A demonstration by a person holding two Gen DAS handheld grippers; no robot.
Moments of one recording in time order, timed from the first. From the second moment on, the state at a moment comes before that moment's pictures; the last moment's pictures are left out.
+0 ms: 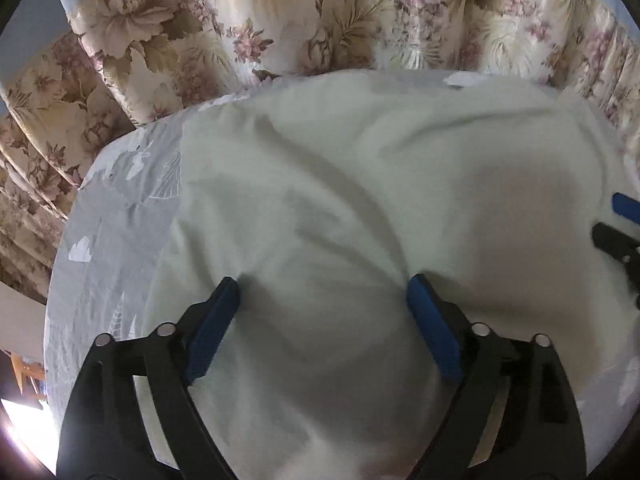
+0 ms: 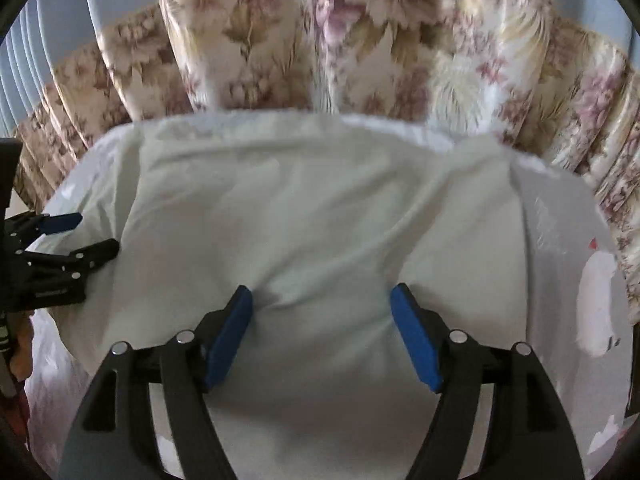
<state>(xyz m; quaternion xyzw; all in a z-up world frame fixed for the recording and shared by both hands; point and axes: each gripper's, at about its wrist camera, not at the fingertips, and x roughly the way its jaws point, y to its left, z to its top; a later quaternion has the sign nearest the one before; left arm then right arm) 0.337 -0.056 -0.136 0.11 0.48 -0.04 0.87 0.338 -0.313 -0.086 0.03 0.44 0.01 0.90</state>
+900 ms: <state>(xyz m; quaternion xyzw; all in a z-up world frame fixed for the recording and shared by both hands) 0.330 -0.031 -0.133 0.06 0.47 -0.06 0.88 0.339 -0.306 -0.091 0.00 0.41 0.00 0.91</state>
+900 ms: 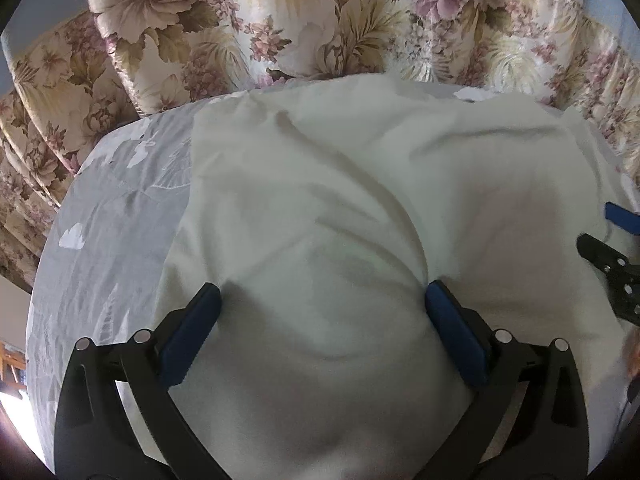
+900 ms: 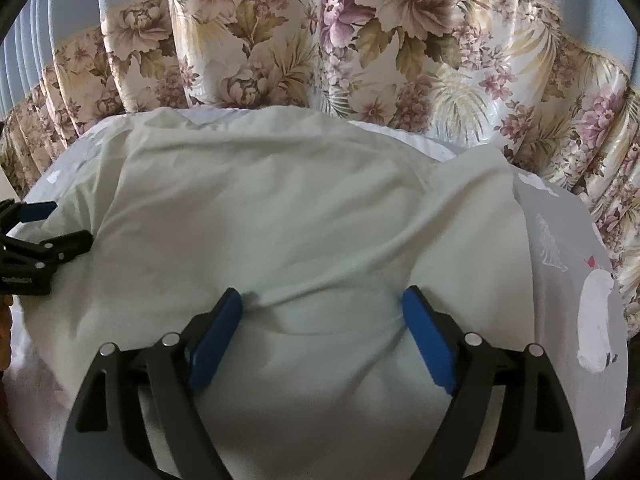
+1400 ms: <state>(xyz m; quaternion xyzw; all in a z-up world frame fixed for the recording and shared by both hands) 0.320 0.079 -0.141 -0.12 0.52 -0.06 0.85 0.328 -0.272 -0.061 0.03 0.38 0.04 0.92</state>
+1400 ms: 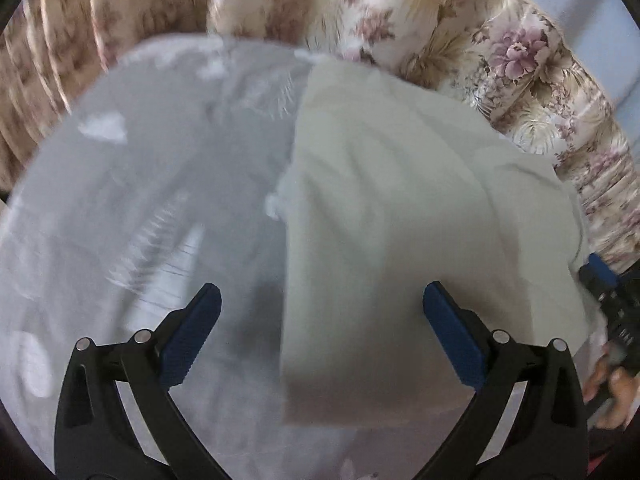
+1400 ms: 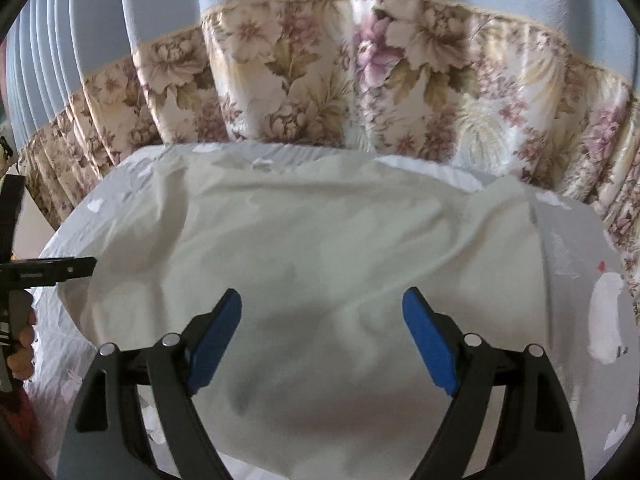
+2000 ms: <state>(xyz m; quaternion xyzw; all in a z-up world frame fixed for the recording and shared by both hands) 0.338 0.004 -0.096 -0.07 0.48 -0.14 0.87 0.335 -0.291 -0.084 0.06 0.43 0.02 0.90</state>
